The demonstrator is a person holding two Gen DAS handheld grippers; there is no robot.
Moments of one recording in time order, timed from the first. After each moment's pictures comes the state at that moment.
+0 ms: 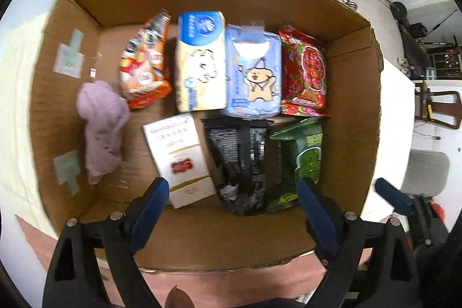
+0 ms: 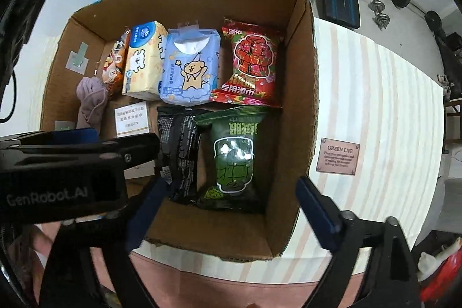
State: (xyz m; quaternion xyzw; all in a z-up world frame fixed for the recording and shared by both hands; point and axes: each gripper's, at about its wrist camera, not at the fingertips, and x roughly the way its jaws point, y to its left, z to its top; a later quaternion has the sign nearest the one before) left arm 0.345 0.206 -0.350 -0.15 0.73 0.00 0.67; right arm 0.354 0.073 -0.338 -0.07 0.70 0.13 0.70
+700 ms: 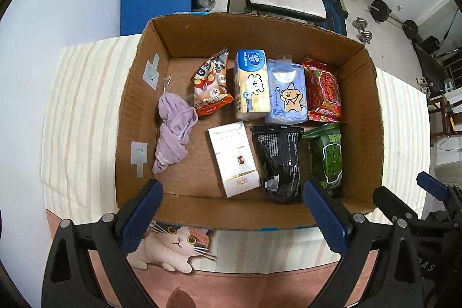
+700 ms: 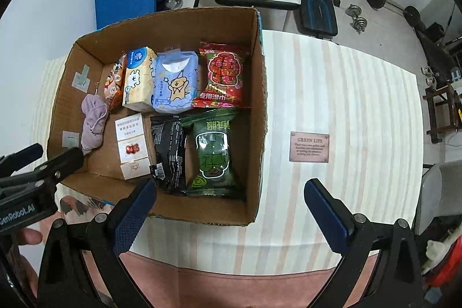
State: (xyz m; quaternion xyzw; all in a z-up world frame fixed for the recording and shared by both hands) left arm 0.294 0.219 -0.288 -0.09 0.65 0.07 0.75; right arm 0.327 0.037 -0.288 -0.05 0.66 0.09 0.74
